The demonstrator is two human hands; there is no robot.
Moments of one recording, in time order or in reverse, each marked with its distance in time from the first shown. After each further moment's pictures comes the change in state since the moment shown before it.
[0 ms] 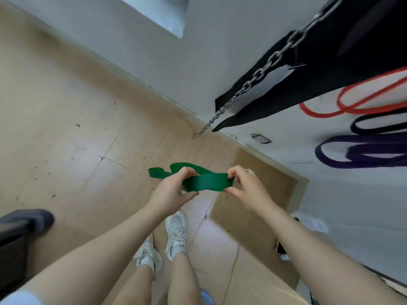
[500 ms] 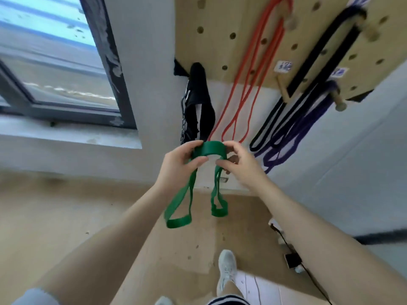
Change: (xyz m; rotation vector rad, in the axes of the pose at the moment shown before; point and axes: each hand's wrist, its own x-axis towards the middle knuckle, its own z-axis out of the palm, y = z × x) left_hand -0.104 0.303 -0.108 -0.225 0.083 0.472; right_hand -0.227 -0.102 -0.173 0.550 0.611 -0.243
